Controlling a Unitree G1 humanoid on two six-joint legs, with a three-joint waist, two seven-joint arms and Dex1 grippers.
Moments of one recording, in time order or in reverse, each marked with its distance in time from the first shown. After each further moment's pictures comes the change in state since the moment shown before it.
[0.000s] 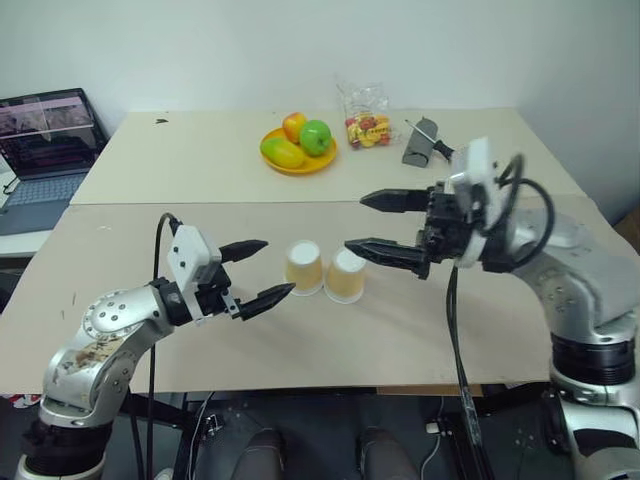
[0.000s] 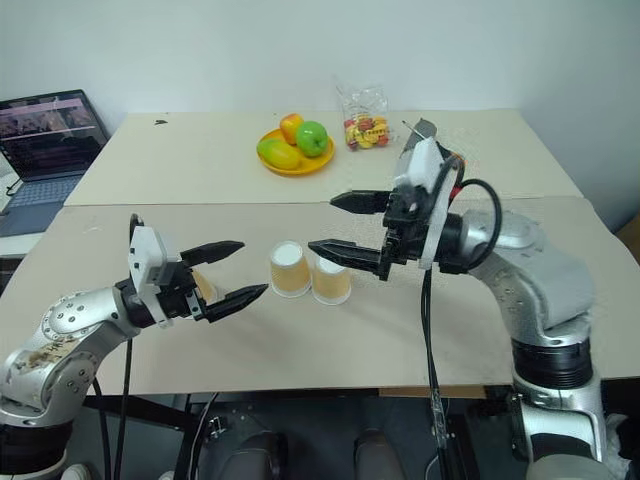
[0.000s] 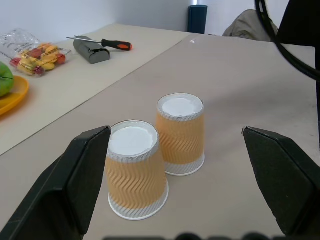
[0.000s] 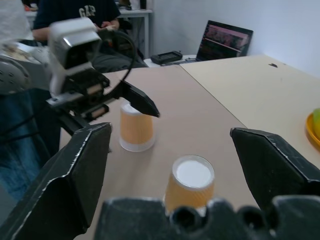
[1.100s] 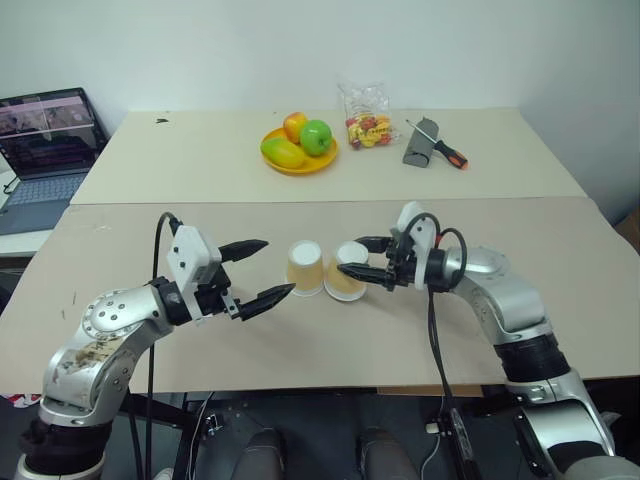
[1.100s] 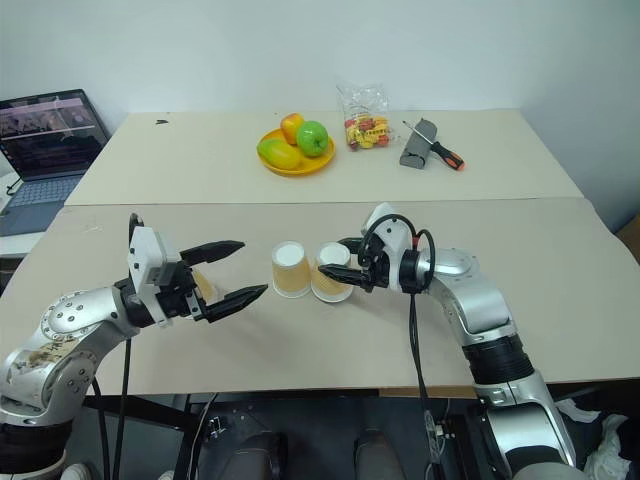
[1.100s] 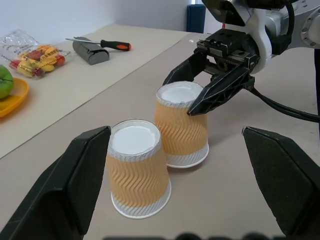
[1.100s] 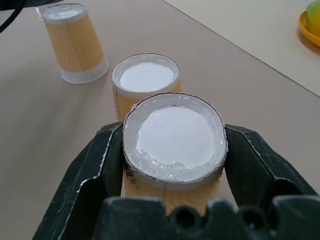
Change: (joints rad) left arm -0.020 0.062 -0.012 0.014 -0.021 -0.002 -0.101; right arm 0.139 0.177 0.251 0.417 -0.434 -0.368 0.001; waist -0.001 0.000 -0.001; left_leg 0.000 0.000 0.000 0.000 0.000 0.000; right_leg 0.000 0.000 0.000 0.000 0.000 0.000
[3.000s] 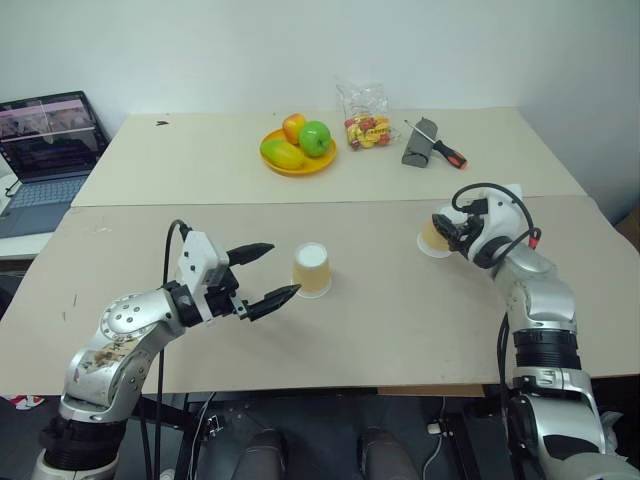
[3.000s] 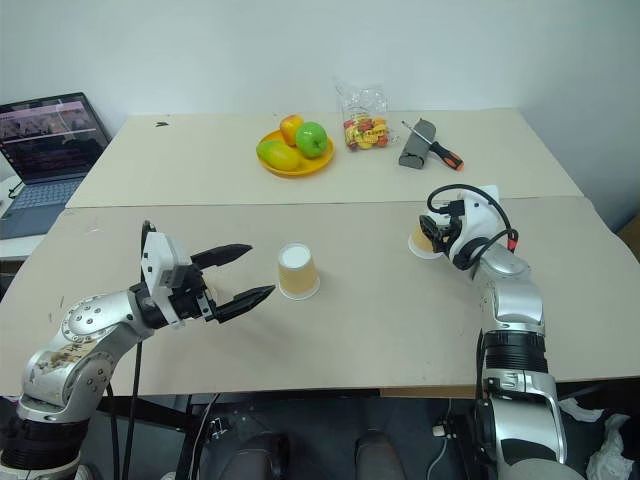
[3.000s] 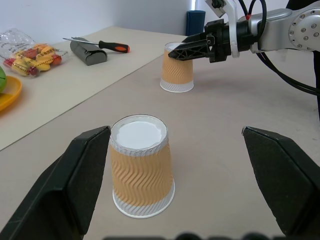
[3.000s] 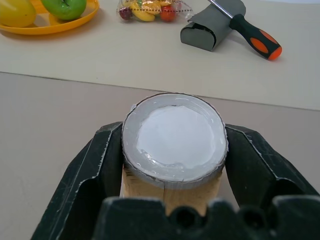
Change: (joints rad) left arm -0.004 -0.052 -0.053 0.071 0.025 -0.071 0.006; right arm -0.025 0.054 -0.361 0.291 -0.139 -0.057 -0.546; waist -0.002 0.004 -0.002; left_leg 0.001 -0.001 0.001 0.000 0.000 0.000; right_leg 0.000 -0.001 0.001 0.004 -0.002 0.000
